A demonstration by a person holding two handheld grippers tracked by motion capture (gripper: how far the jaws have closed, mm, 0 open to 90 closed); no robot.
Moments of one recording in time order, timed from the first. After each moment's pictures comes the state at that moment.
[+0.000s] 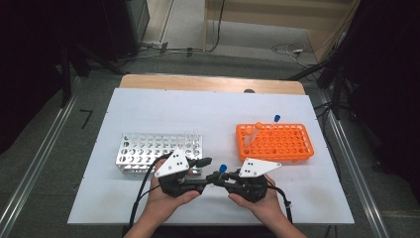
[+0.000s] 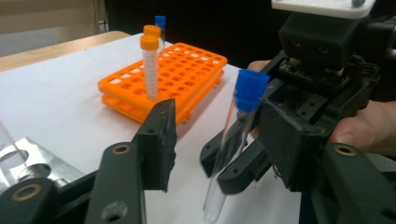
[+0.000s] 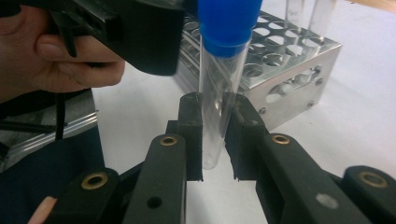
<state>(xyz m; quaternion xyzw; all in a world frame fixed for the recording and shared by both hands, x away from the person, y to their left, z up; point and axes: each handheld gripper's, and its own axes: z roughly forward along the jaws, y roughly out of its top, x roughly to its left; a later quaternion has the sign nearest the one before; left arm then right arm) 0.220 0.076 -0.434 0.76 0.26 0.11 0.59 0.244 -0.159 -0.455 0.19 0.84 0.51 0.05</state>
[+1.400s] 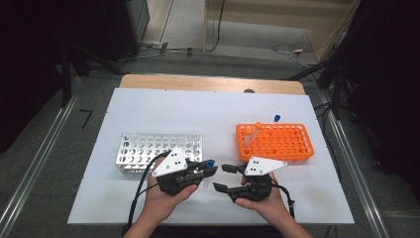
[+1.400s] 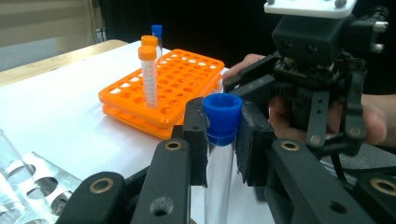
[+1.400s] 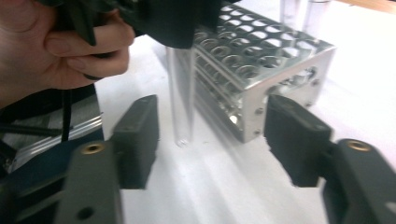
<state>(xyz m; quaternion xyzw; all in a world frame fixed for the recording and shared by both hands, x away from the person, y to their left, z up) 0.221 0.083 -0.428 0.76 0.25 0.12 0.59 0.248 -0.172 -0.452 0.19 0.83 0.52 0.04</state>
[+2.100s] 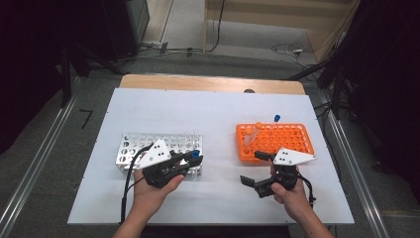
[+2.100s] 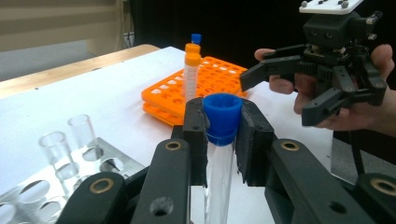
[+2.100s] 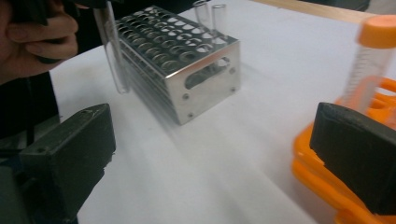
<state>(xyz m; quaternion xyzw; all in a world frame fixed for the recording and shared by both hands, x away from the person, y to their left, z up) 0.229 0.115 -0.423 0.73 0.29 0.15 0.59 0.270 -0.234 -0.446 0.25 0.81 0.52 0.08</state>
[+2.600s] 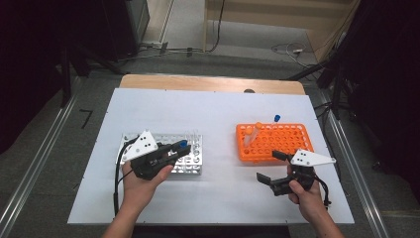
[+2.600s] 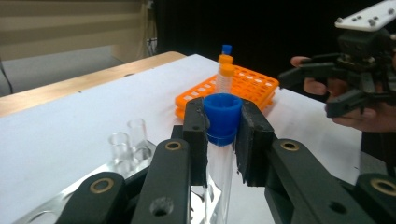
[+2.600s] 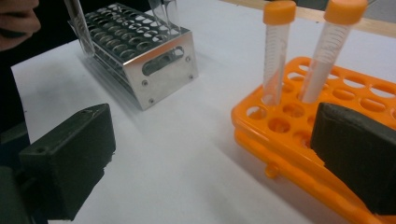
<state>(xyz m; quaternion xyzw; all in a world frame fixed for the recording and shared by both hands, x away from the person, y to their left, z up) 0.239 0.141 -0.412 0.72 0.31 0.18 0.59 0.271 -0.275 -0.449 0.28 0.80 0.51 0.11</state>
